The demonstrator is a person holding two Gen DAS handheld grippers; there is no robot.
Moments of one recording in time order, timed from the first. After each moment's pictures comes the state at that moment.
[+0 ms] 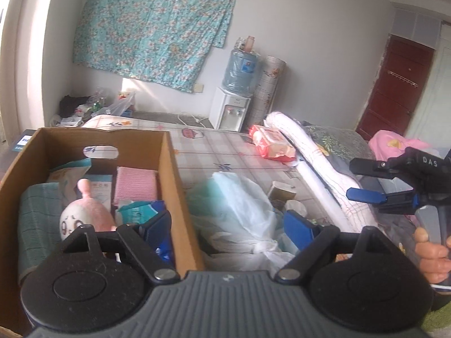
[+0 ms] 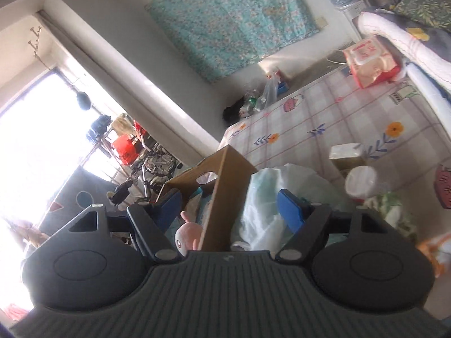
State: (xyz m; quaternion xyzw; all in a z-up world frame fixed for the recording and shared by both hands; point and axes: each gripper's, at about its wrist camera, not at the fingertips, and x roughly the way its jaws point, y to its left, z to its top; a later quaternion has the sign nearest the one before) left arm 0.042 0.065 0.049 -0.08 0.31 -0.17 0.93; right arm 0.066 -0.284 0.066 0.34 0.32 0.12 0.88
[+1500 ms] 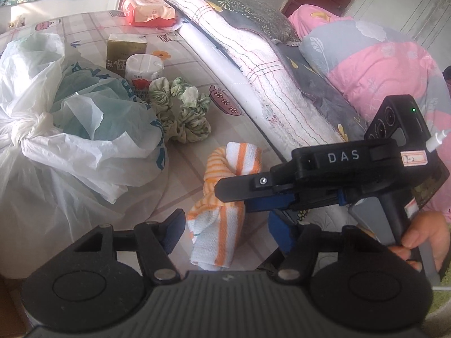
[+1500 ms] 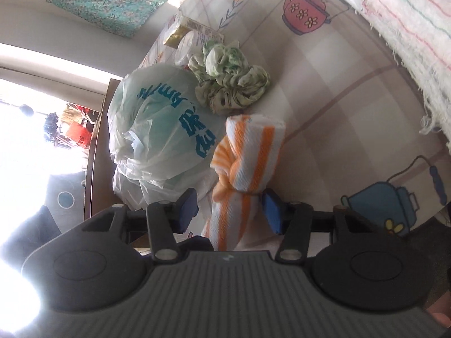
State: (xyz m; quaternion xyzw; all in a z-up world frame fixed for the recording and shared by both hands) left arm 0.060 -0.109 -0.080 -0.02 0.48 -0.35 0.80; right arm 0.017 -0.339 -0.095 0.44 0.48 0.06 0.76
